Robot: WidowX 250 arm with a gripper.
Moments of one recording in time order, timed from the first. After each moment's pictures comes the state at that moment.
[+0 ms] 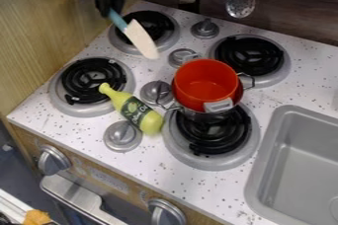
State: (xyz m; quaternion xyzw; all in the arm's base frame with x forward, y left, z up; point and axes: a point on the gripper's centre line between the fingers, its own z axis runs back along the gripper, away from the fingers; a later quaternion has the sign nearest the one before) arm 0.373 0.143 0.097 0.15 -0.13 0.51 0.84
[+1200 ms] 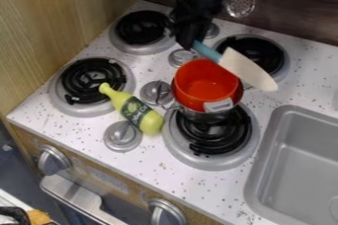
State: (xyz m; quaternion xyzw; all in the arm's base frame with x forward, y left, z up) arm 0.366 0.005 0.085 0.07 -0.13 0.57 0.81
